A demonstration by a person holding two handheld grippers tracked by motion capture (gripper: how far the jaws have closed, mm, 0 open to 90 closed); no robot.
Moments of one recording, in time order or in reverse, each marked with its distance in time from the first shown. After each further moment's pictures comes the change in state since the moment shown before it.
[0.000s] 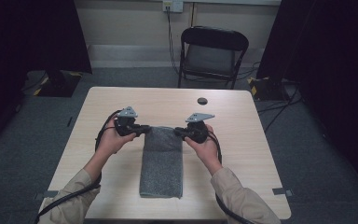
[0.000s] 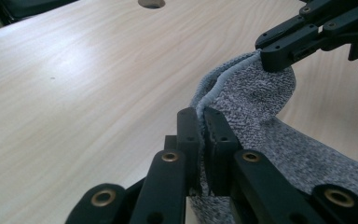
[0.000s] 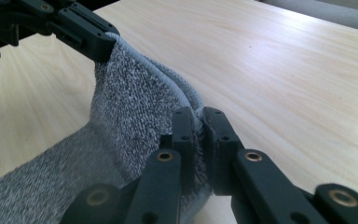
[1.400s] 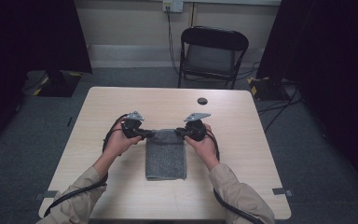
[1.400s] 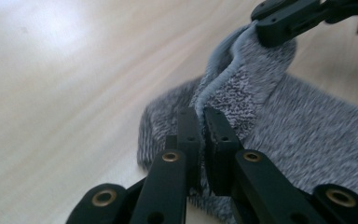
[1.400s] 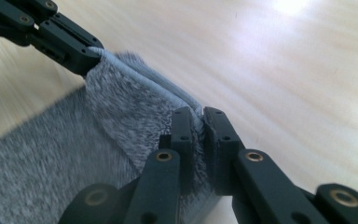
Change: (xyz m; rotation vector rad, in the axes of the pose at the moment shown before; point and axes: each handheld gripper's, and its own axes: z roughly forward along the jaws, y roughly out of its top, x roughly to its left) left arm 0.010 -0.009 0.033 0.084 -0.007 -0.035; right arm -0.022 -0.009 0.026 0.069 -0.032 0.000
